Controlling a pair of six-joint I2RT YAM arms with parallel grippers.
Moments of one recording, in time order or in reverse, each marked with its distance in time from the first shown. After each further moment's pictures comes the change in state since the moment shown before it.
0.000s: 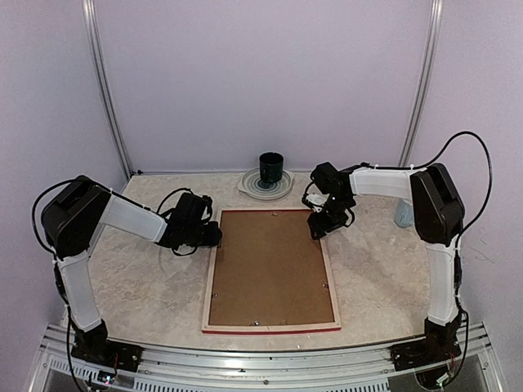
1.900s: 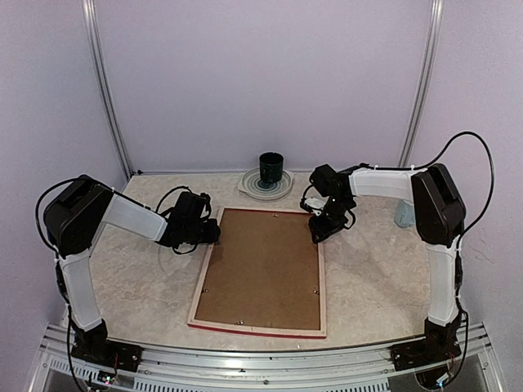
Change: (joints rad) left arm 0.013 0.023 0.011 0.040 -0.009 -0.004; right arm 0.018 -0.016 -0.018 -0.038 -0.038 -0.027
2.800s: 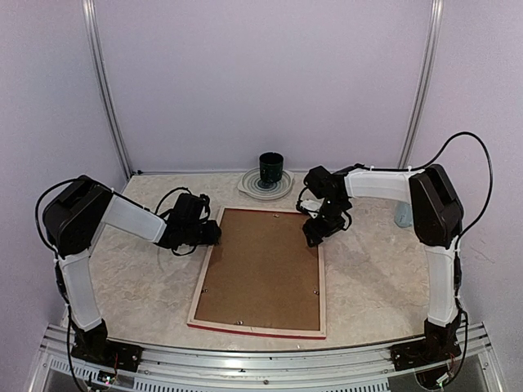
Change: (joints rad) left arm 0.001 -0.002 -0.013 0.016 0.003 0.006; right arm 0.035 0.006 0.016 -0.027 0.046 0.005
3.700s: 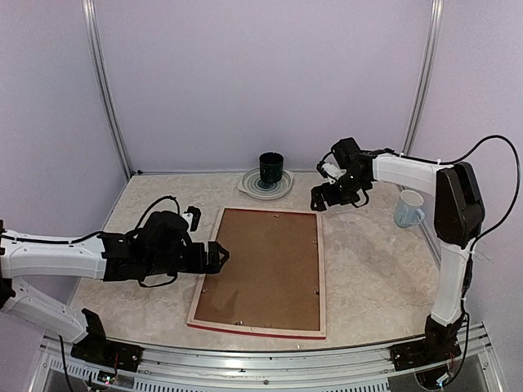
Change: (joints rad) left arm -0.323 -0.664 -0.262 -0.324 -0.130 -0.194; right arm -0.139 -0.129 -0.016 0.200 -0.066 0.113
